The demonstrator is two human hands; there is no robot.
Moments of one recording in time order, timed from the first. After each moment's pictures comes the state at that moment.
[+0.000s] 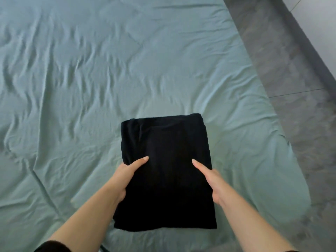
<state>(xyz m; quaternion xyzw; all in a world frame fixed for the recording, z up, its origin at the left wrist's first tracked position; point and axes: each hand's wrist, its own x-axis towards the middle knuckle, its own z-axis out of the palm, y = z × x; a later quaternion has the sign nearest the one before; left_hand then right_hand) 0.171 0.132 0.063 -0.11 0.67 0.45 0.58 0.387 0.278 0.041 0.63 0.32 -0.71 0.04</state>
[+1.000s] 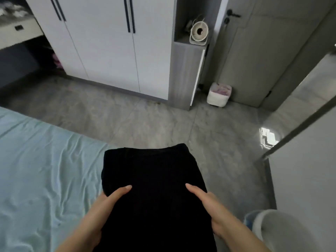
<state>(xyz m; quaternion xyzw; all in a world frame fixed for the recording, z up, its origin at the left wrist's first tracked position) 0.532 0.139 0.388 0.38 0.56 0.24 0.69 0.793 0.046 0.375 0.65 0.10 -0.64 -0.40</state>
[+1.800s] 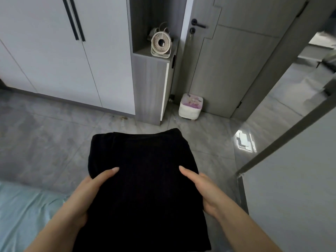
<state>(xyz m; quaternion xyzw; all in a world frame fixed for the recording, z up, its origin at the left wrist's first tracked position) 0.780 0.368 0.389 0.41 0.54 0.22 0.70 1.039 0.234 0.412 0.63 0.14 -0.60 -0.47</state>
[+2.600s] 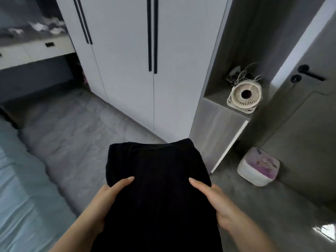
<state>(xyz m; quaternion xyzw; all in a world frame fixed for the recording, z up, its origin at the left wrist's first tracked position) 0.840 0.687 0.419 0.28 0.59 0.35 0.67 1.122 0.685 0.413 0.57 0.28 -0.69 -0.33</state>
